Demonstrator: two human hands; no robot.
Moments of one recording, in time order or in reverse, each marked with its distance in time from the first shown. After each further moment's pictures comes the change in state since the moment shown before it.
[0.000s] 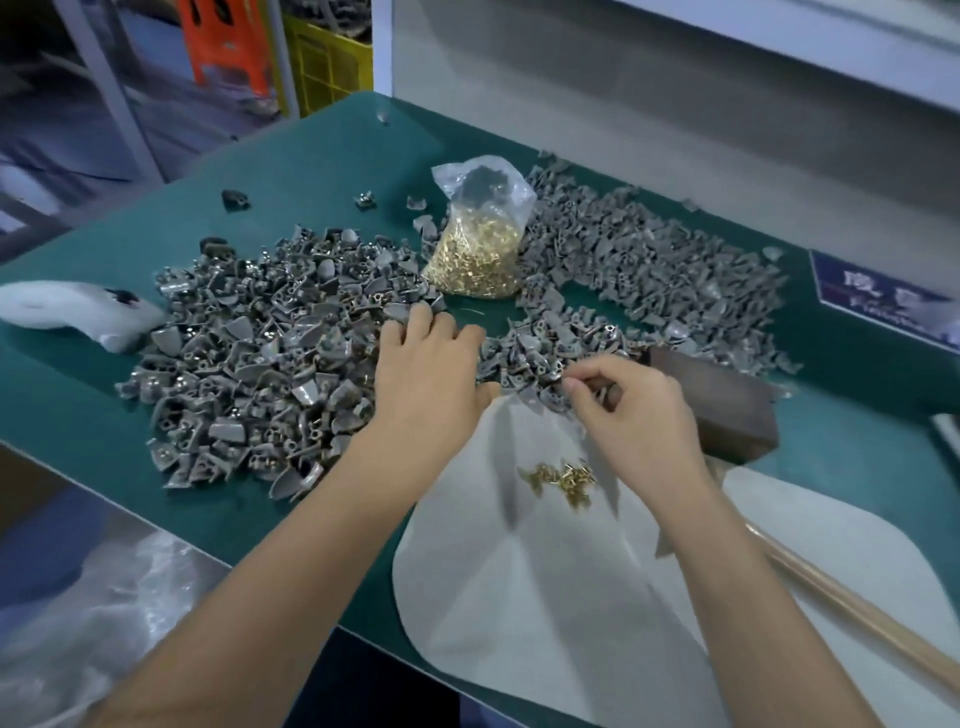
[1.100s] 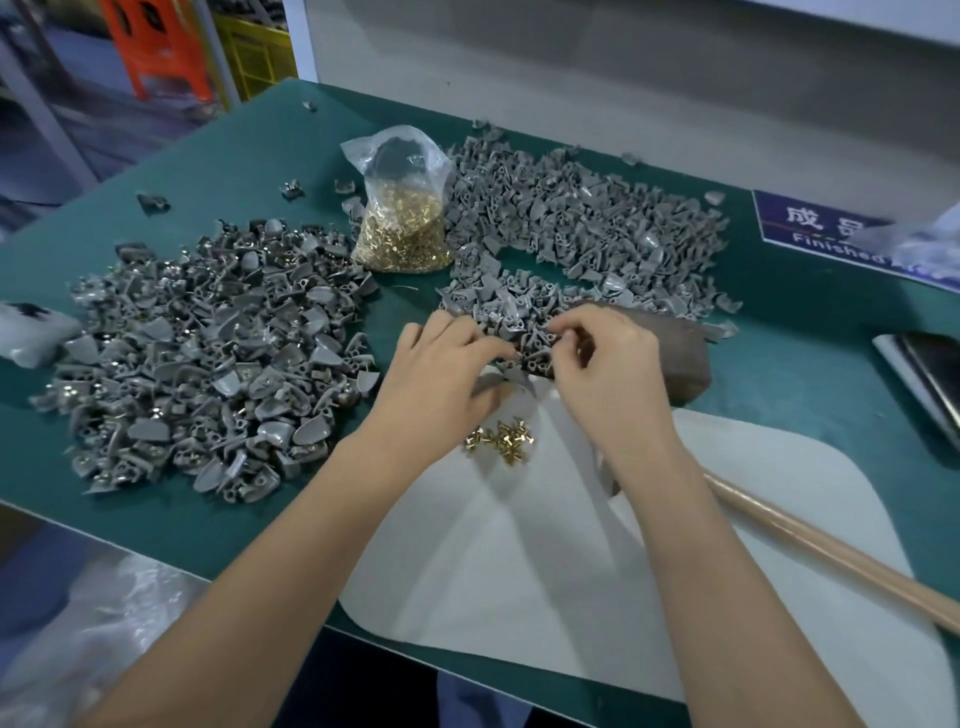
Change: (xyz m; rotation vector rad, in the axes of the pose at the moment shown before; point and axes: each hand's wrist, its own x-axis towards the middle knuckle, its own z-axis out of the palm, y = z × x) left_hand -0.007 0.051 0.021 -0.243 0.055 0.296; right_hand -0.007 0.019 -0.021 0.049 0.218 -0.078
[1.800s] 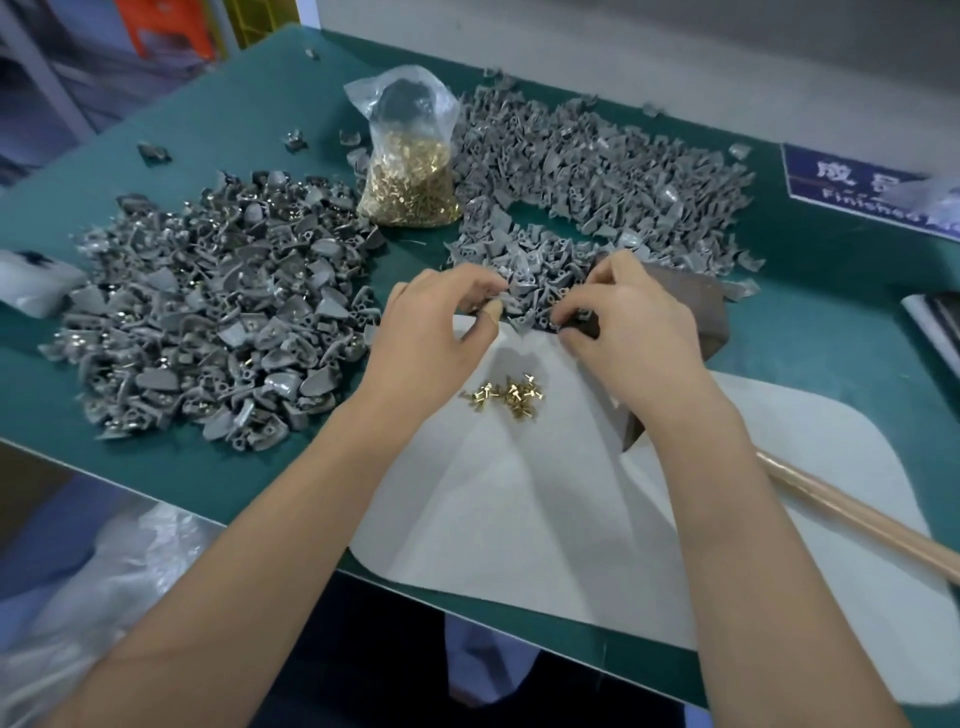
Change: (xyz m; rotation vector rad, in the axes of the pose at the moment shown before) left_hand -0.012 -0.006 0.005 -0.408 0.236 -0.109; right_hand 0.002 0.016 -0.012 -0.379 -0.281 -0.111
